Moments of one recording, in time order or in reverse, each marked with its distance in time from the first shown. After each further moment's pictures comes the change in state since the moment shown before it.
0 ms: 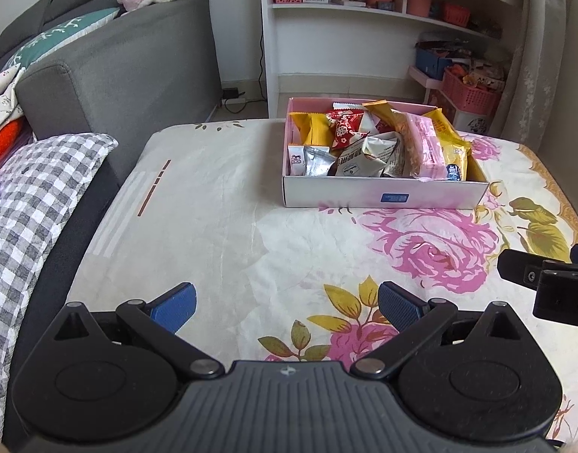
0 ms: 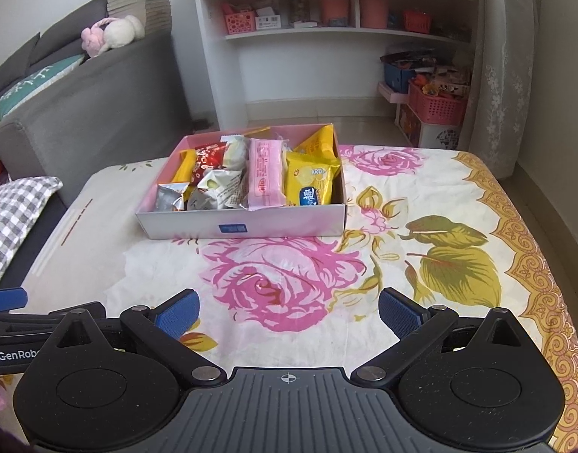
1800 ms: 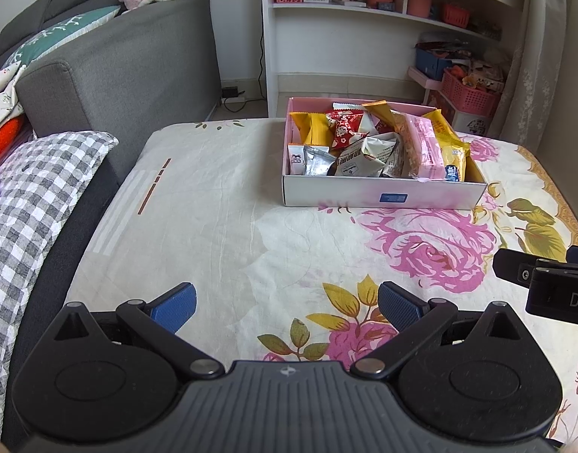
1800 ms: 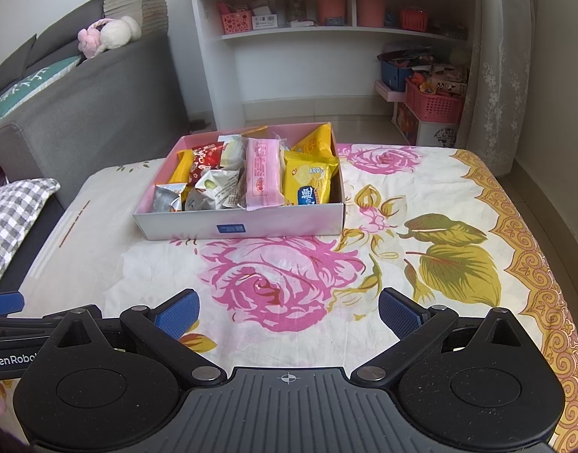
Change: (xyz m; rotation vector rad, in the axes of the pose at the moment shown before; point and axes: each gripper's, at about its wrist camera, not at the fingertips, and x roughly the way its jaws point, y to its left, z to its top) left arm -0.001 -0.001 -0.001 -0.002 0.000 0.001; right arm 0.001 0.000 0.001 0.003 0.003 -0.002
